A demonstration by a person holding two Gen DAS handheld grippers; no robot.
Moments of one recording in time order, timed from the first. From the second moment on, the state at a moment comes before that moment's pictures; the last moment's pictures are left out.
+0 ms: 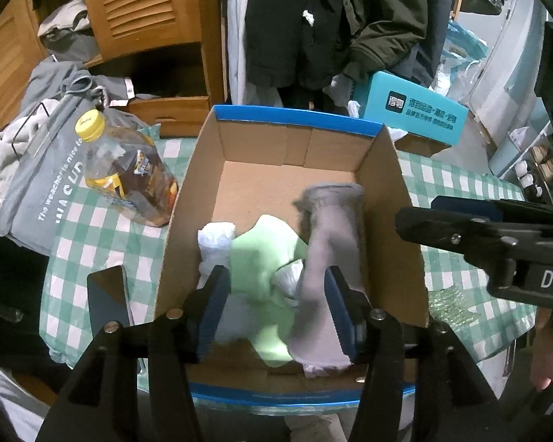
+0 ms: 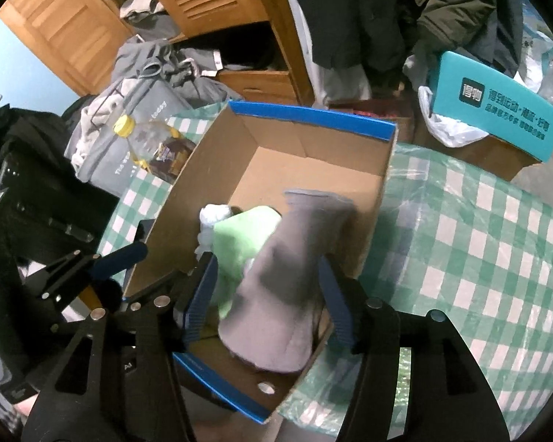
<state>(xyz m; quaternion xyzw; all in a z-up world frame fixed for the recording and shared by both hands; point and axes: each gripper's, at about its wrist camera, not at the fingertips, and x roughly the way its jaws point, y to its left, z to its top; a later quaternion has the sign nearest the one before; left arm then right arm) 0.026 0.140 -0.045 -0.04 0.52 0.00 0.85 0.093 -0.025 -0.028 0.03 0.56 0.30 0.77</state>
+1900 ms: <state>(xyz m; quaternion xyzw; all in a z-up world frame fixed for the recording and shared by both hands) 0.015 -0.066 -0.083 0.07 0.57 -0.15 0.80 0.059 -0.244 -0.107 0.05 0.62 0.16 0.76</state>
